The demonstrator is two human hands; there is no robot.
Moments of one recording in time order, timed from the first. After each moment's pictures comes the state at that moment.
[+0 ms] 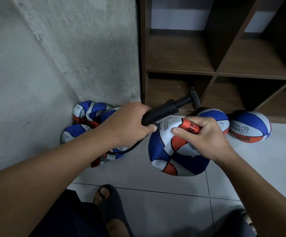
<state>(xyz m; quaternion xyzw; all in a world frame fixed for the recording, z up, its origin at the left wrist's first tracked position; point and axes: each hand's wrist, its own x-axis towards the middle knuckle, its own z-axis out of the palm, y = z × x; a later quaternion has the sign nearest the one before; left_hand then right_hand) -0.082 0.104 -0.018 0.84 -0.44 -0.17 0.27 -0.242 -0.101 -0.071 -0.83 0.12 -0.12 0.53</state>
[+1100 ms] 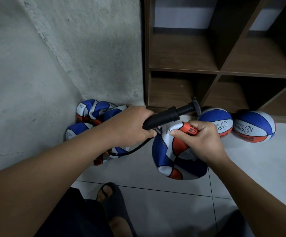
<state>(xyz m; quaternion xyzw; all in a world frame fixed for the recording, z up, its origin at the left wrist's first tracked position) -0.078 0.111 -0.022 0.83 -0.46 -0.22 0.23 -0.239 -0.088 -0.099 -0.82 0.20 -0.17 0.51</state>
